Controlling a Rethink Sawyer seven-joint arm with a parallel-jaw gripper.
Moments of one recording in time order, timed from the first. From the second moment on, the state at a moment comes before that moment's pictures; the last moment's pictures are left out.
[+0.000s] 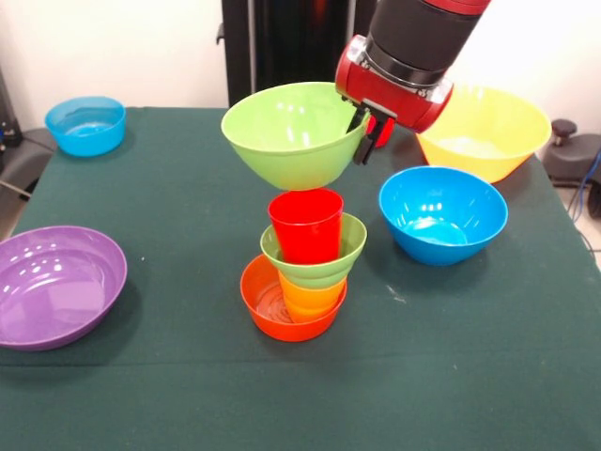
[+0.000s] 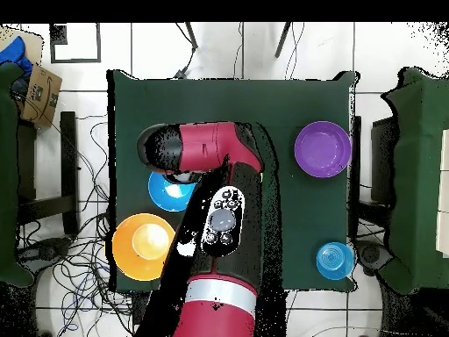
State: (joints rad) arm 0.03 -0.55 -0.19 1.32 -0.15 0.90 2.18
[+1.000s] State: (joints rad) arm 0.03 -0.55 -0.19 1.32 -0.15 0.90 2.18
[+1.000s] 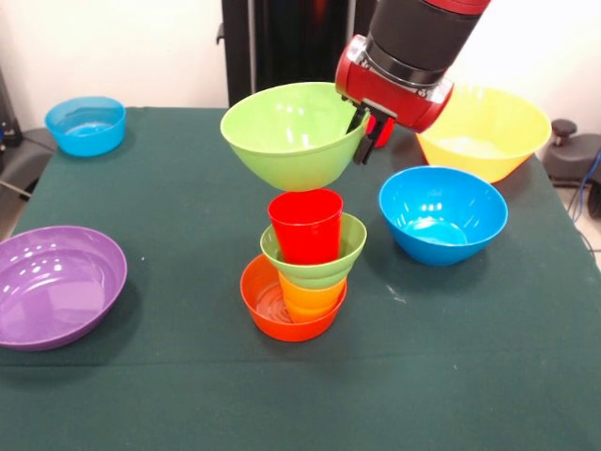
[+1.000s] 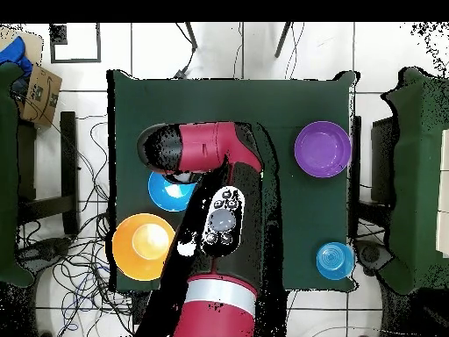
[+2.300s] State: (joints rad) arm 0.03 -0.54 -0.19 1.24 -0.15 0.91 2.18
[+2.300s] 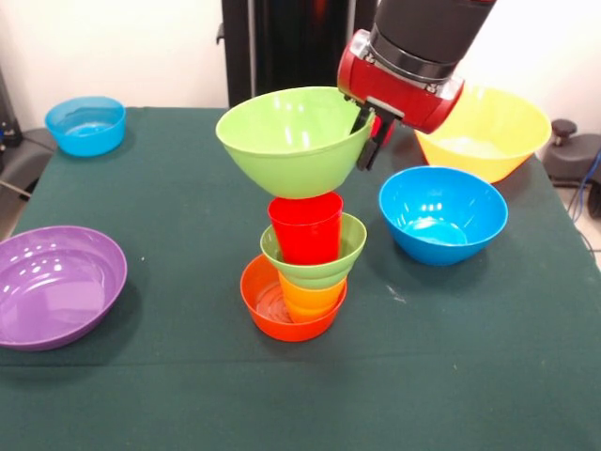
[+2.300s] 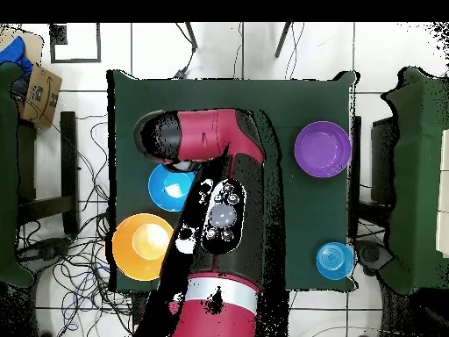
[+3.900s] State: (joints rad) arm 0.03 -0.48 -0.19 1.14 -0.14 1.01 2.18
